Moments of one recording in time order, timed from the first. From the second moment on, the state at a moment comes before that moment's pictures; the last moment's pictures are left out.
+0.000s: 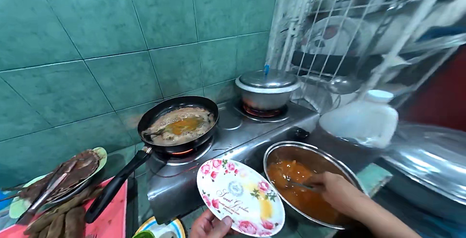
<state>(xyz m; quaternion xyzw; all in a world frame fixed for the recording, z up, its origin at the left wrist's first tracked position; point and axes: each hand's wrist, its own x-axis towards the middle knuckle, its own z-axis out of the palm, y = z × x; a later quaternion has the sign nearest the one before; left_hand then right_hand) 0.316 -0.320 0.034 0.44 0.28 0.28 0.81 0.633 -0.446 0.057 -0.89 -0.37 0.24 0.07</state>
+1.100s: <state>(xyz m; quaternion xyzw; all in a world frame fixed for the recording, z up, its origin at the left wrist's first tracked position) 0.347 -0.332 0.030 0.40 0.28 0.26 0.83 0.635 -0.464 0.083 -0.92 -0.36 0.11 0.06</state>
